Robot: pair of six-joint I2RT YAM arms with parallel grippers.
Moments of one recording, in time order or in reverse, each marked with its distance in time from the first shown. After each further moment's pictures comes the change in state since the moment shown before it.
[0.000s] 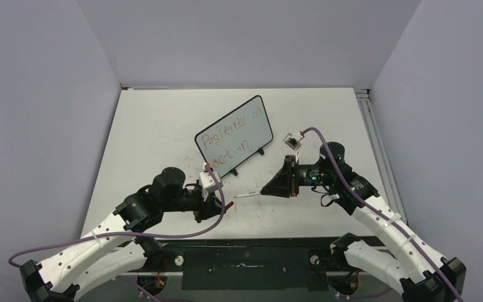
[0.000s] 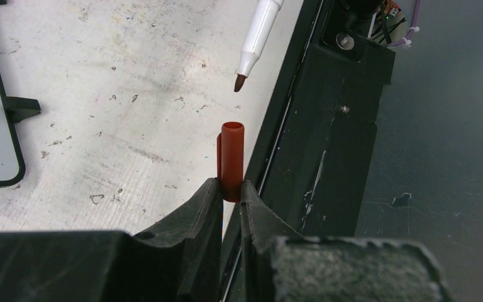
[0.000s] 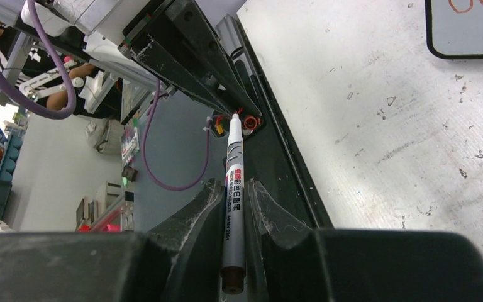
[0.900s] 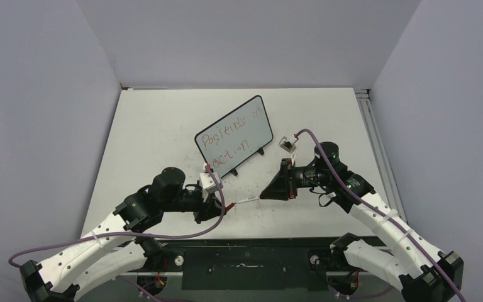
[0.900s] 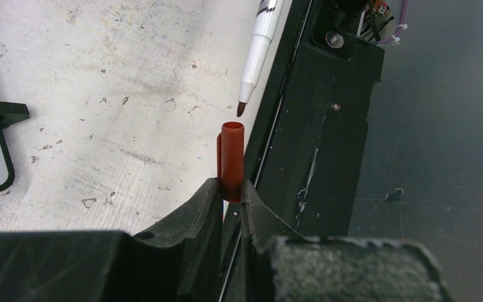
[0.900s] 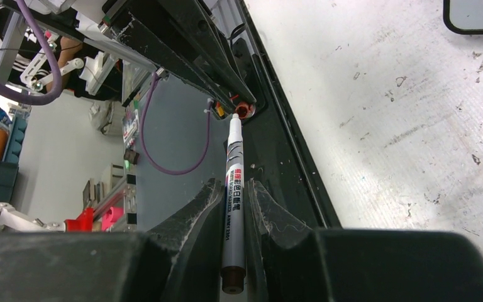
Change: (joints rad) left arm 0.000 -0.001 0.000 0.000 0.032 0.003; right arm 0.017 0.033 0.008 -0.063 -0.031 -0.057
